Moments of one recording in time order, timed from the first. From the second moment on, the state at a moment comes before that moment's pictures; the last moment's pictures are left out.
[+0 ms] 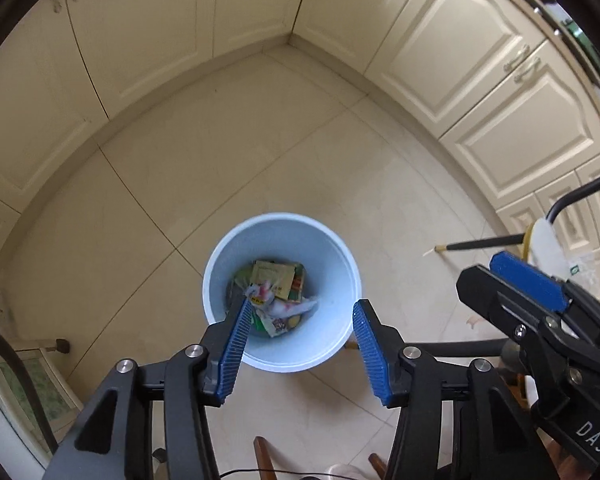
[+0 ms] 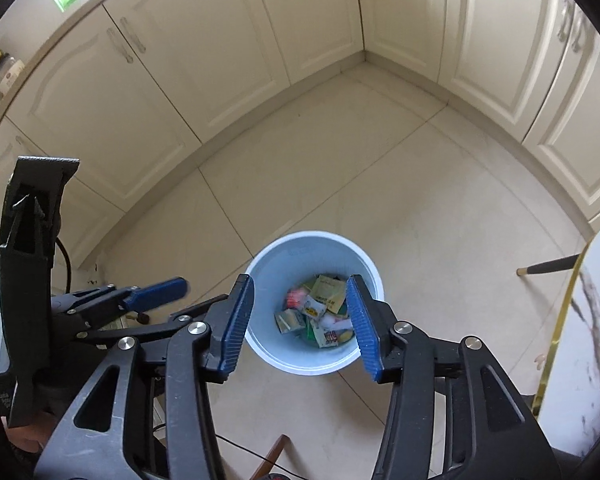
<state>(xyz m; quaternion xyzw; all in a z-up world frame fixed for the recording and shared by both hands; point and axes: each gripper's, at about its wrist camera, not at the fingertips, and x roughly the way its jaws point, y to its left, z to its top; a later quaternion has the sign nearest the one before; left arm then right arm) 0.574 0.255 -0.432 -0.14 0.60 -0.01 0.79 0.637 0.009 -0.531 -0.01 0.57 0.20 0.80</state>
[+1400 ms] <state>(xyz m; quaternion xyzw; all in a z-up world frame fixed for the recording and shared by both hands) 0.137 0.055 -0.172 -0.02 0.03 0.02 1.00 0.262 -0.120 -0.067 -0.03 0.09 0.09 0.99</state>
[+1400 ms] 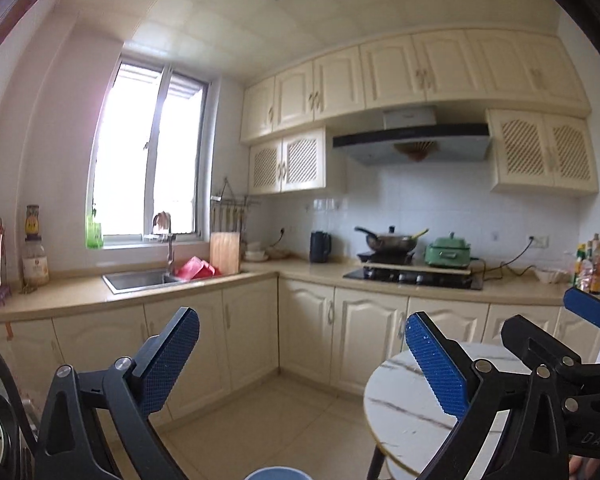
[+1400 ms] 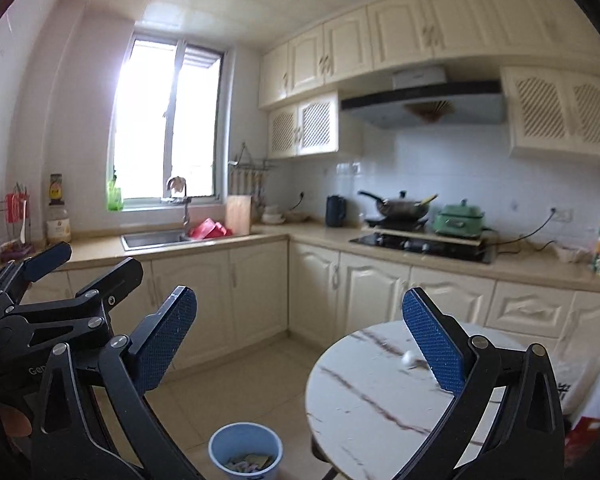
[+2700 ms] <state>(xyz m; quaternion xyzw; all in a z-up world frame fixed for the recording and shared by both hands) 0.316 -0.055 -0.227 0.03 0.27 -0.09 0.96 0.381 -0.352 -0.187 0.06 0.29 -0.07 0.95</state>
